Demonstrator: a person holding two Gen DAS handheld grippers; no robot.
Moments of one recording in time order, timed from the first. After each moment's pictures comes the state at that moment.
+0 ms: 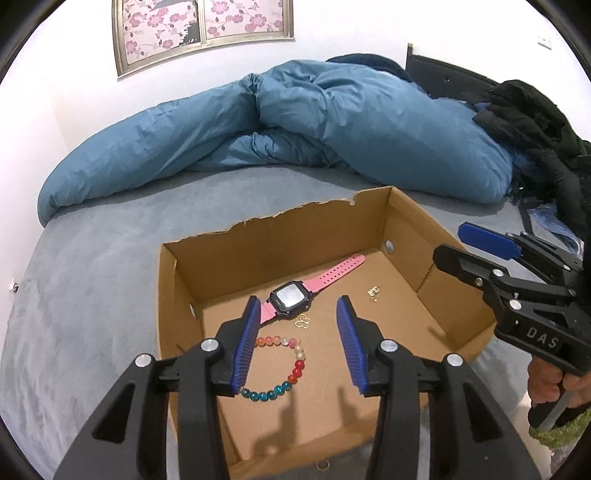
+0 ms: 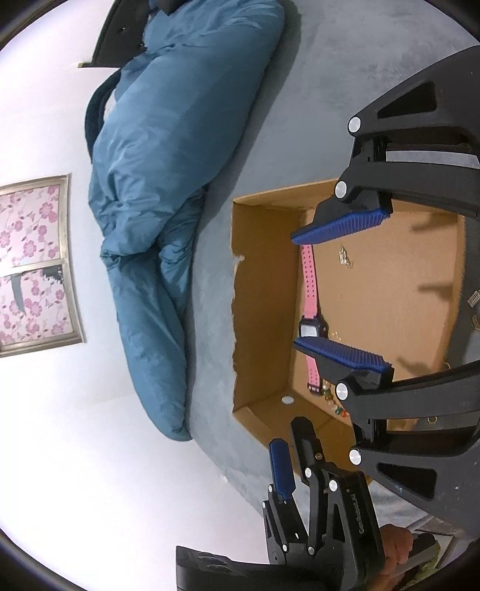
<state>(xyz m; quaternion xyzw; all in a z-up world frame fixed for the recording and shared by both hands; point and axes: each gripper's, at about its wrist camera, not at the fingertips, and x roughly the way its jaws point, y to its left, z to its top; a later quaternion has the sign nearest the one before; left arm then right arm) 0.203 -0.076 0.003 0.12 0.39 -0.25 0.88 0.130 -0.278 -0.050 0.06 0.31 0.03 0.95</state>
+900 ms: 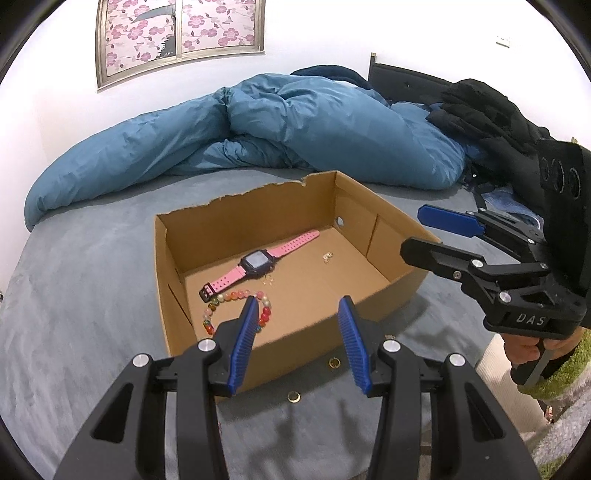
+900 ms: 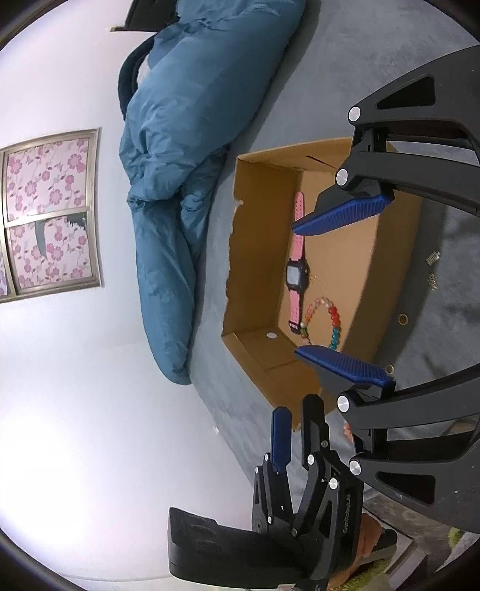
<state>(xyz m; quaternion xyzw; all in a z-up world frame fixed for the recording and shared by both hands) 0.122 -0.040 0.008 0.12 0.37 -0.32 0.87 0.059 -0.246 -0.040 0.02 0.27 0.12 0.95</state>
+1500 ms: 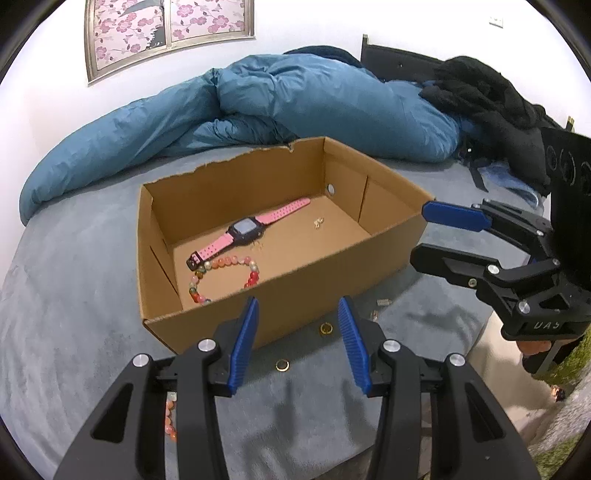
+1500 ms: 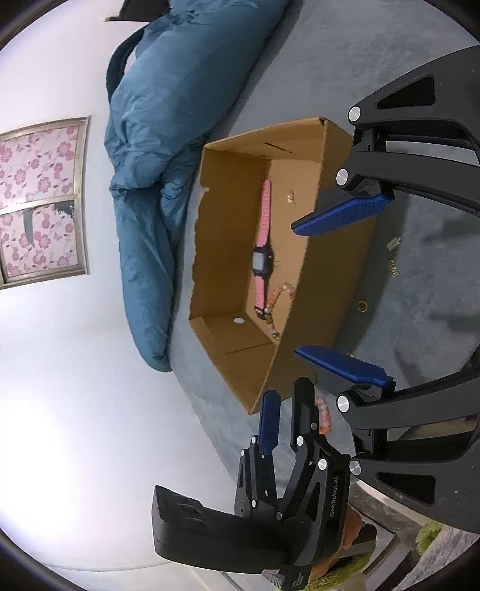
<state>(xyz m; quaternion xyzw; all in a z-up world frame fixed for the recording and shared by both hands) 0.102 -0.041 -0.021 0.14 0.39 -0.32 0.85 0.032 -0.239 -0.063 0.02 0.30 0.14 0.94</state>
